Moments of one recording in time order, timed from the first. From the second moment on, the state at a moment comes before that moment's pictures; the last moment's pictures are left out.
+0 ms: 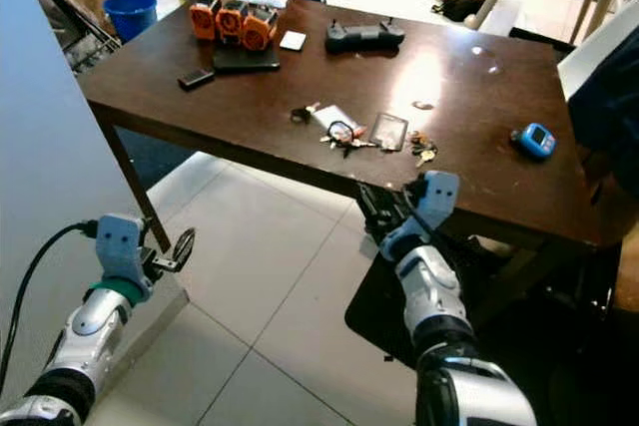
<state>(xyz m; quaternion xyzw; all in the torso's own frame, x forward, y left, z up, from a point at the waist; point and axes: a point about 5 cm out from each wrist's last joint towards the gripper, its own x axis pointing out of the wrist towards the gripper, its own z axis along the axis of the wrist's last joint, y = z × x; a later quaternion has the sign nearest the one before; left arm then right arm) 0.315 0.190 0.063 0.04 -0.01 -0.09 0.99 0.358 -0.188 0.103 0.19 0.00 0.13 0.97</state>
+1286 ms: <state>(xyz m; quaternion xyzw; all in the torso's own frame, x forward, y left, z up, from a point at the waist) 0.303 0.152 0.085 -0.02 -0.09 -0.24 0.96 0.363 -0.208 0.119 0.17 -0.01 0.13 0.98</state>
